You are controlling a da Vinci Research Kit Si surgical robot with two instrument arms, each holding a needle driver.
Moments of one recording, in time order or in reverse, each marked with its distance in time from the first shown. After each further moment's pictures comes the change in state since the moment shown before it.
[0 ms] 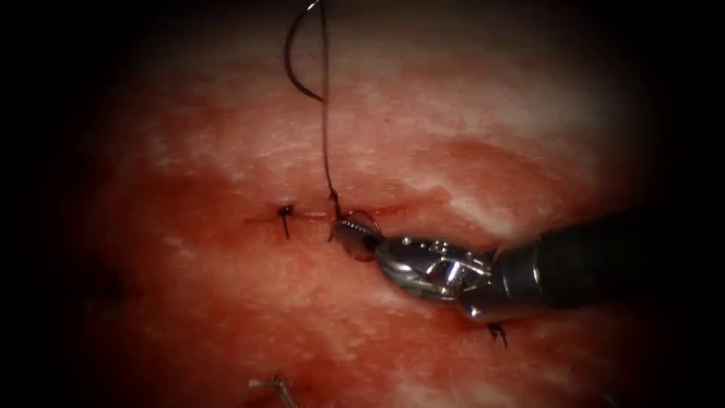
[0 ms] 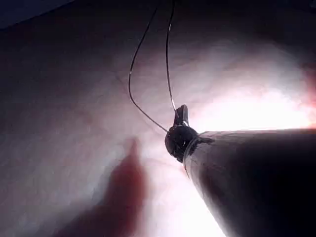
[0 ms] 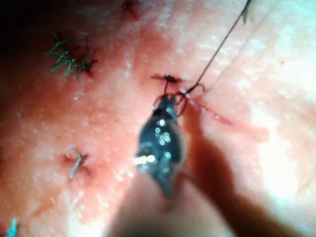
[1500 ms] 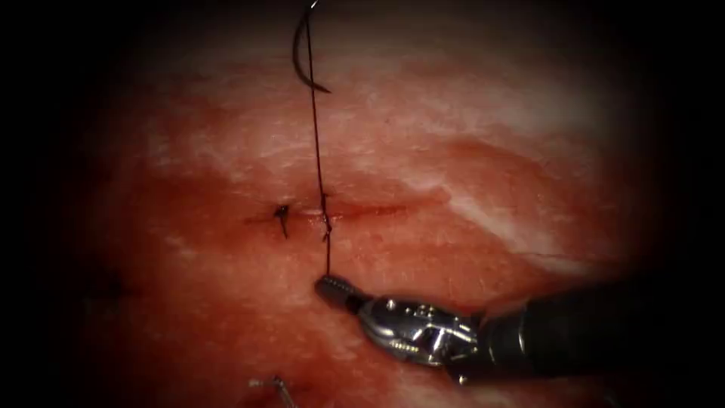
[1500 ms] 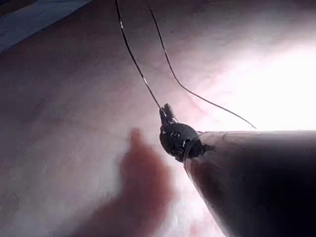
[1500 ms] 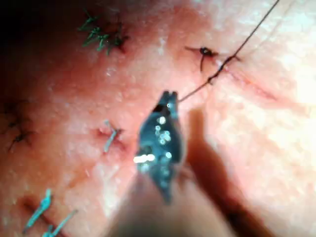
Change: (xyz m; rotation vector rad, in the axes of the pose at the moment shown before) right arm -0.005 -0.006 -0.003 0.043 0.021 -0.038; left arm 0.009 -0.012 0.002 0.161 0.093 0.247
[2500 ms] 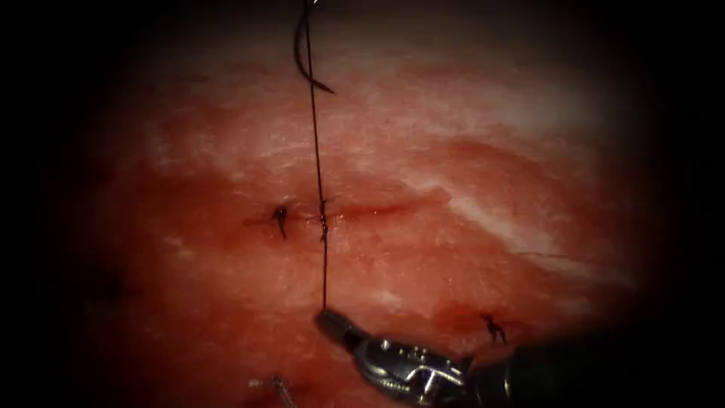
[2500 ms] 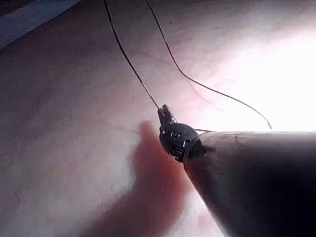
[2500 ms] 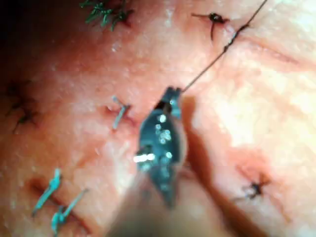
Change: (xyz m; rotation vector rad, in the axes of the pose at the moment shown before) right arm -0.005 -0.002 -0.001 0.000 -0.026 -0.023; left arm -0.001 -0.003 0.001 0.019 -0.004 0.050
